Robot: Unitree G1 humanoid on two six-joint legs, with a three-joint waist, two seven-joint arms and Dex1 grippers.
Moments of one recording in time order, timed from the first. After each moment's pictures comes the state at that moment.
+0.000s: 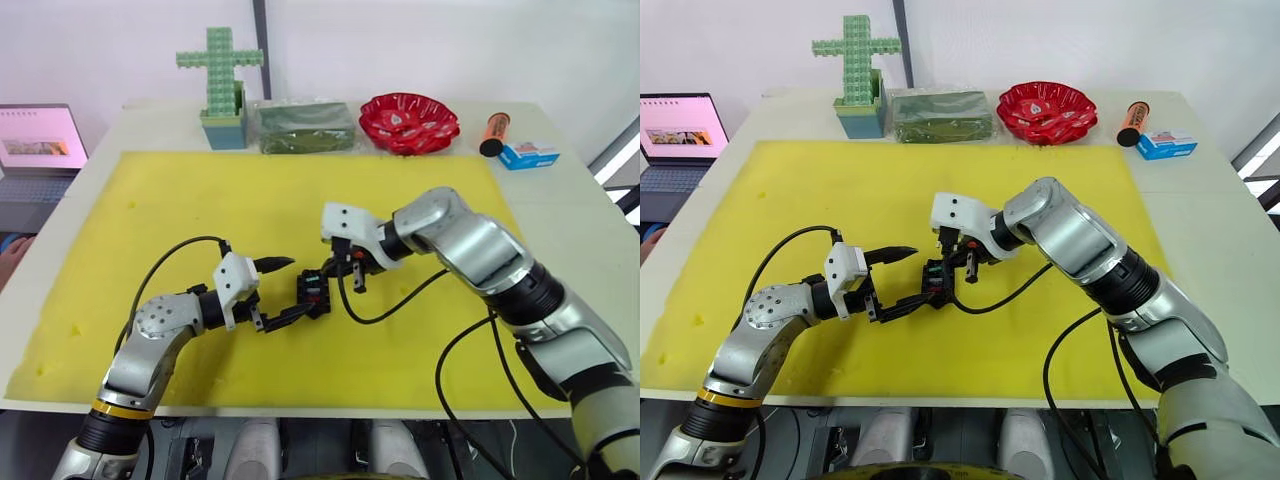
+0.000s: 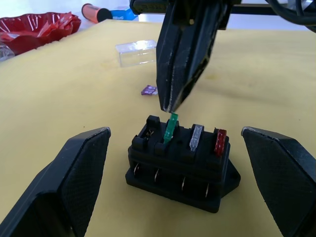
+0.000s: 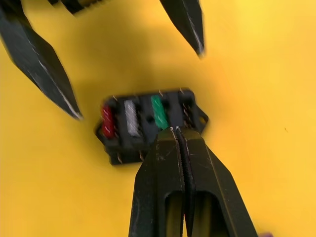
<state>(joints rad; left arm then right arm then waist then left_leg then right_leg) -0.14 0.51 -0.09 -0.22 -0.35 0.14 -0.93 -0.96 -0.59 0.57 -0.19 0.20 1.00 1.12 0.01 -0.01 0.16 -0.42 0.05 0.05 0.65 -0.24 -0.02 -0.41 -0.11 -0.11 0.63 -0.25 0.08</state>
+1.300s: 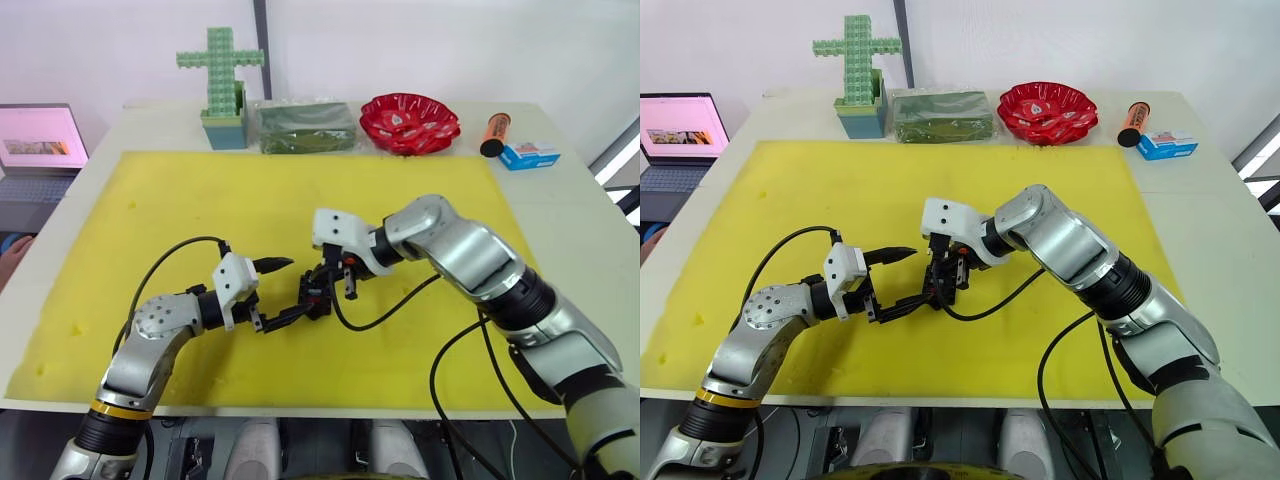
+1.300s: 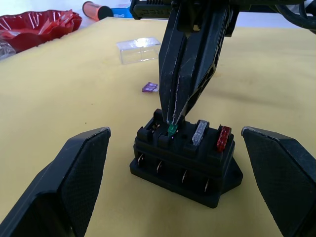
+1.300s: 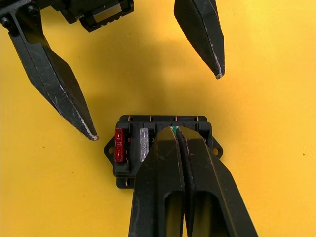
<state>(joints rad) -0.14 0.52 -0.09 -0.22 -0.35 0.14 -0.93 -0.93 -0.57 0.58 -0.19 0.21 0.97 1.08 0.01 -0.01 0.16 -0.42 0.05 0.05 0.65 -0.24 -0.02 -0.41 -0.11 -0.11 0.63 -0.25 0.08</state>
